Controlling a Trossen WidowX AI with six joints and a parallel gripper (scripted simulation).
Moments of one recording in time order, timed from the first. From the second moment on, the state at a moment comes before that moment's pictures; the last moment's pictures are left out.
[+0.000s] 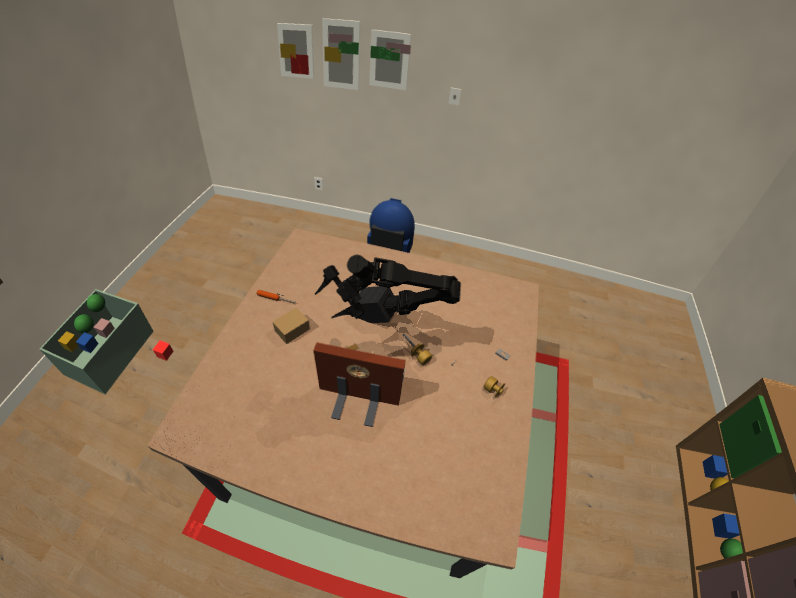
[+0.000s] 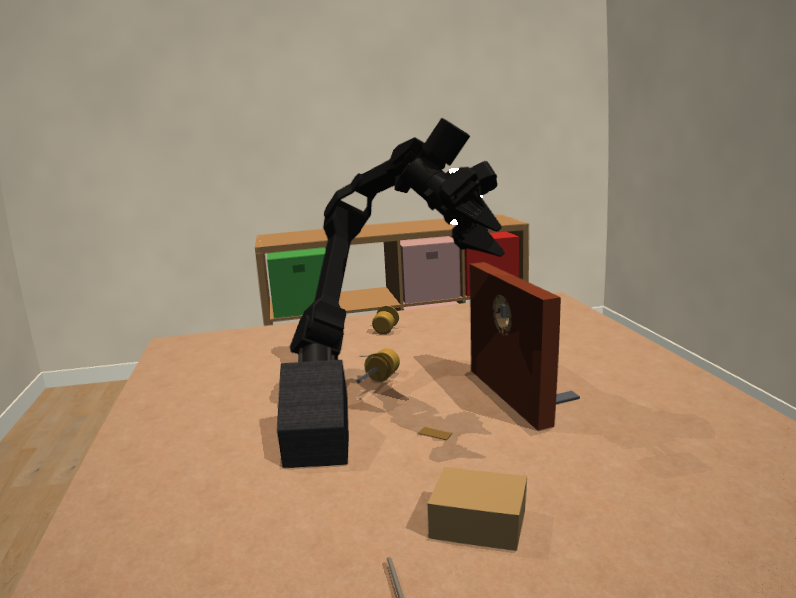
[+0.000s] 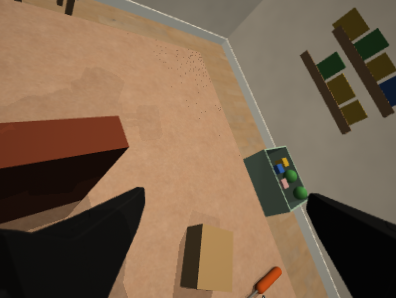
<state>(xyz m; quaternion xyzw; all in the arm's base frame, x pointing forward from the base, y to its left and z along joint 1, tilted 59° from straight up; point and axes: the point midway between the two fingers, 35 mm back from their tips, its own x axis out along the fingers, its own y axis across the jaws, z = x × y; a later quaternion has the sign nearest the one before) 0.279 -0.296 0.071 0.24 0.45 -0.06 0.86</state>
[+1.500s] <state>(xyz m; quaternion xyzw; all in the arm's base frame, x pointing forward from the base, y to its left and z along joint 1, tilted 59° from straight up) 0.222 -0.466 0.468 -0.61 0.39 -0.61 0.33</state>
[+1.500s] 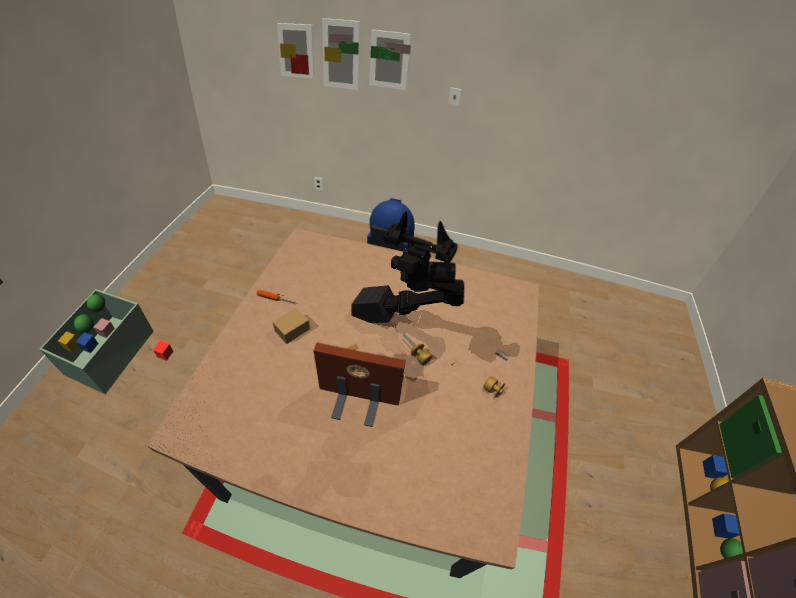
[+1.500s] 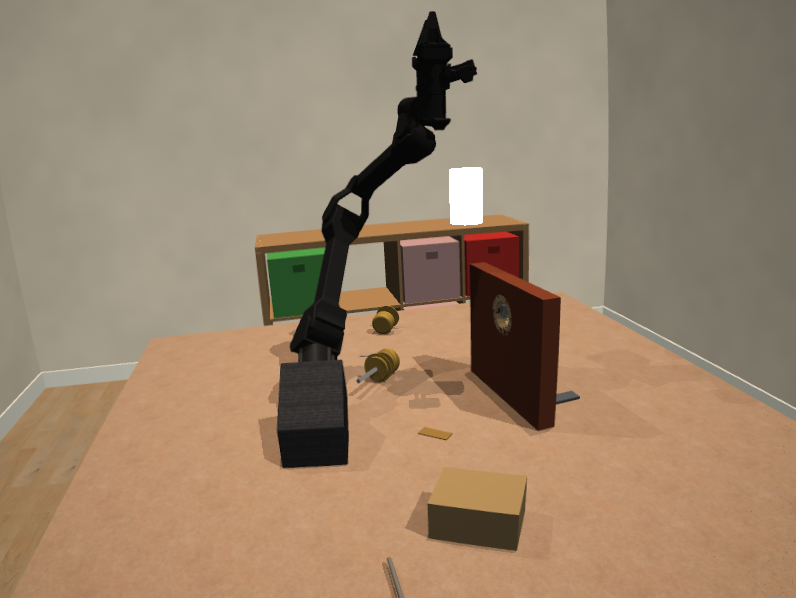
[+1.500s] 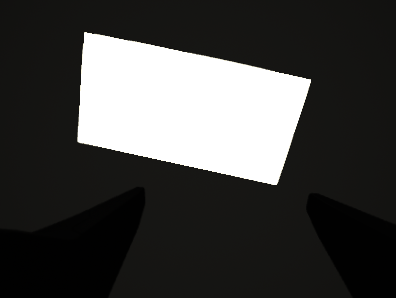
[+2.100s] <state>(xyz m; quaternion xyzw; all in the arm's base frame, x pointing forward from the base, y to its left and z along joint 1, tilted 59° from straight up) 0.285 -0.431 0.433 -0.66 0.36 -0.47 0.45</state>
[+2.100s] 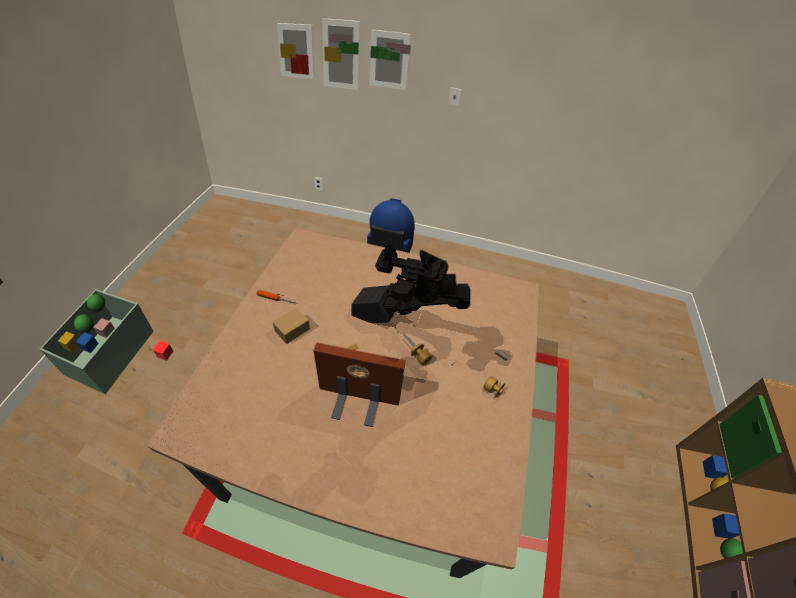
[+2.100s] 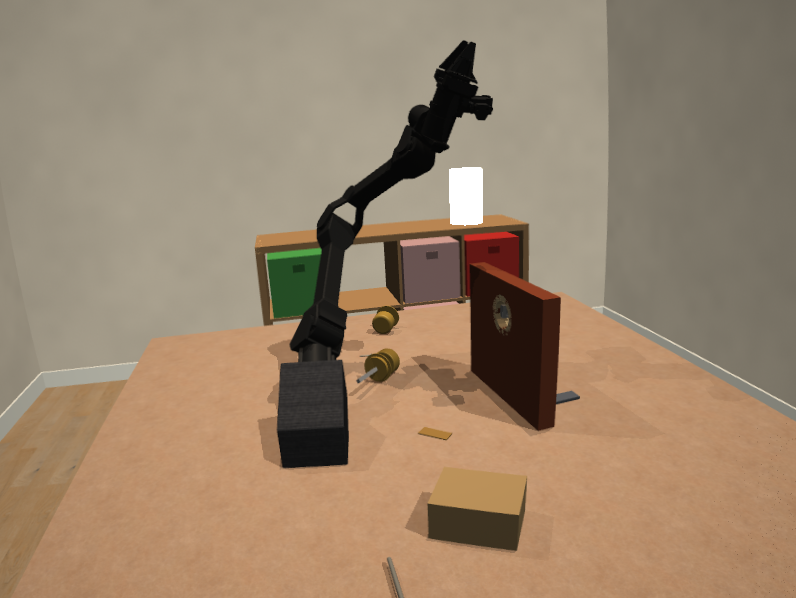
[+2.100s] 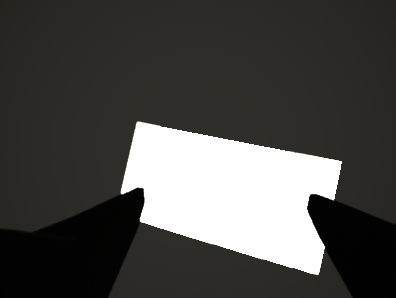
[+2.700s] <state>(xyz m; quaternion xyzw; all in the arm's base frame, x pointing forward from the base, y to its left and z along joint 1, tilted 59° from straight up) 0.344 -0.268 0.297 -0.59 0.32 -0.09 0.73</state>
